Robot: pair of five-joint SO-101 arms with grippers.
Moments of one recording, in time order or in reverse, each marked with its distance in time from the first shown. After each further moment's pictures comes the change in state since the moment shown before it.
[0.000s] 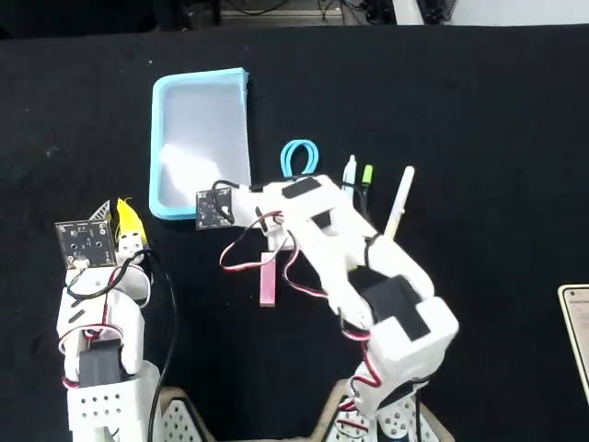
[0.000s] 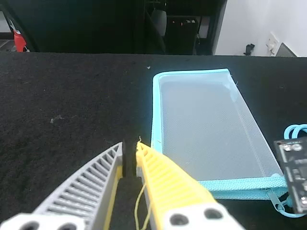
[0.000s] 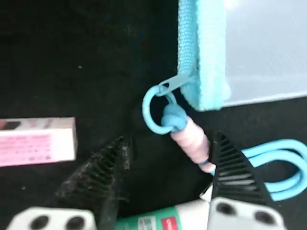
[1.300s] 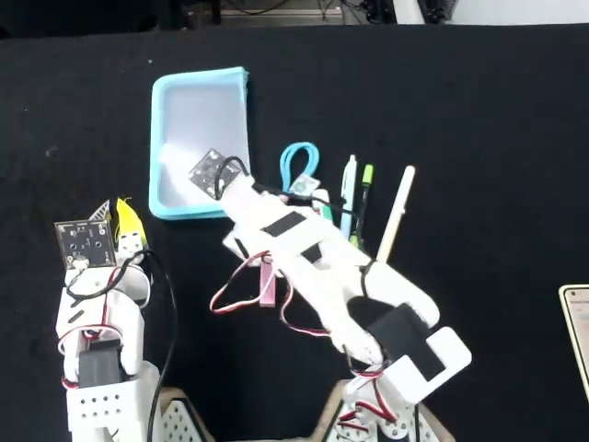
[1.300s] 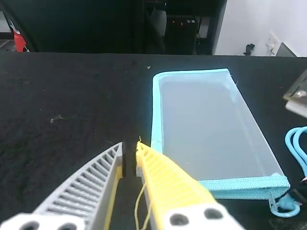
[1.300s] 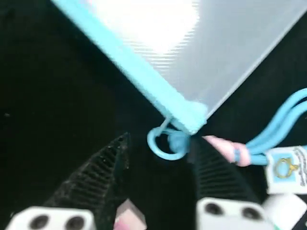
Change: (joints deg) left arm 0.0 0.0 0.0 0.0 0.0; right arm -8.1 -10.5 14.1 -16.1 -50.8
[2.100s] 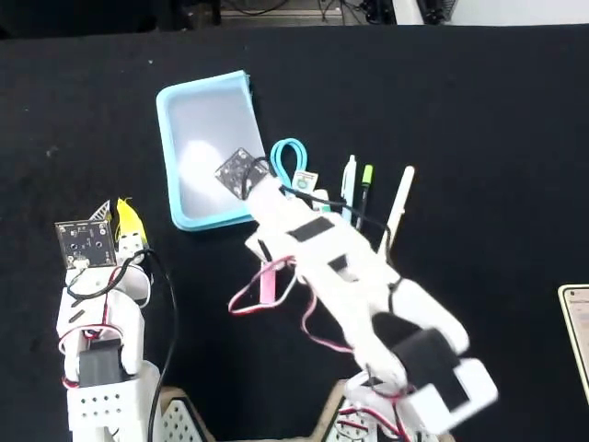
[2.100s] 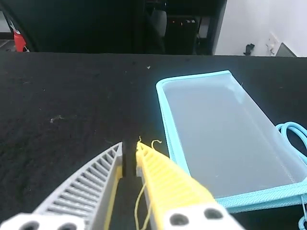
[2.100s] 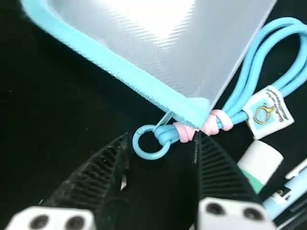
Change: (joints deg) left arm 0.0 0.0 0.0 0.0 0.0; right arm 4.6 -7.8 6.2 2.7 0.3
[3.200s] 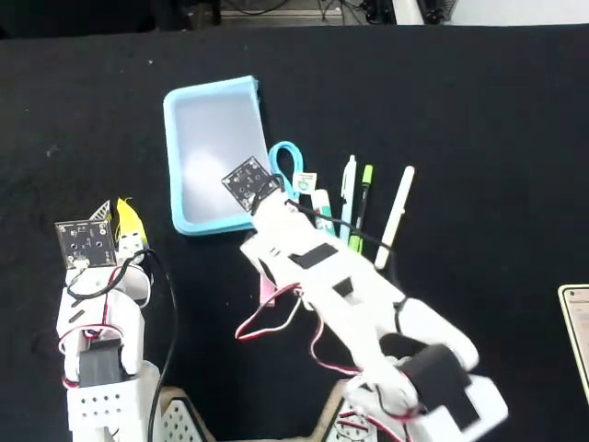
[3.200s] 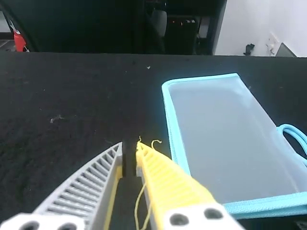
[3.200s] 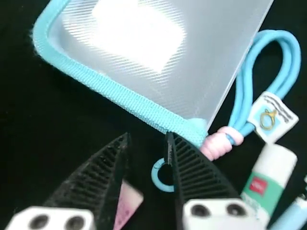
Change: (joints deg) left arm 0.0 0.0 0.0 0.0 0.0; right arm -2.1 -5.8 13.5 -18.8 -7.8
